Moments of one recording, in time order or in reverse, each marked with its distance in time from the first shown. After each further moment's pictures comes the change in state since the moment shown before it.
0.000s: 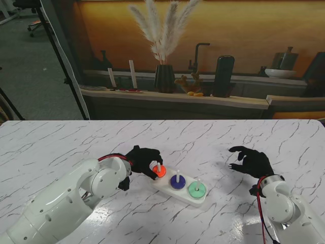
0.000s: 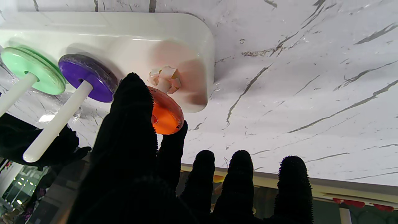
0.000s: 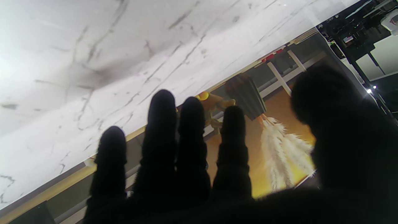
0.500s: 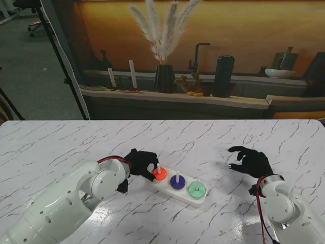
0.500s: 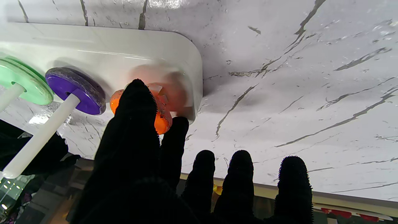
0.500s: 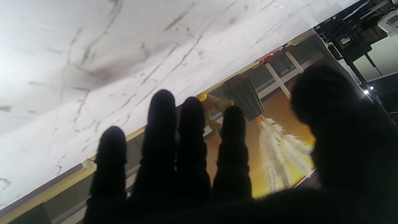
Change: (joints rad) left arm 0.013 0.002 -0.003 0.013 -0.001 0.024 -0.011; right arm 0.001 0.000 -0.003 -0.002 0.001 -0.004 0.005; left_hand 0.019 0.019 0.010 0.000 0.024 0.000 0.012 0.000 0.000 0.000 0.000 0.000 0.000 0.000 0.000 0.000 -0.001 0.000 0.000 0.000; right_hand 0.000 0.000 0.000 0.000 0.000 0.000 0.000 0.000 0.000 0.000 0.000 0.000 0.000 0.000 0.000 0.000 0.000 0.000 0.000 0.000
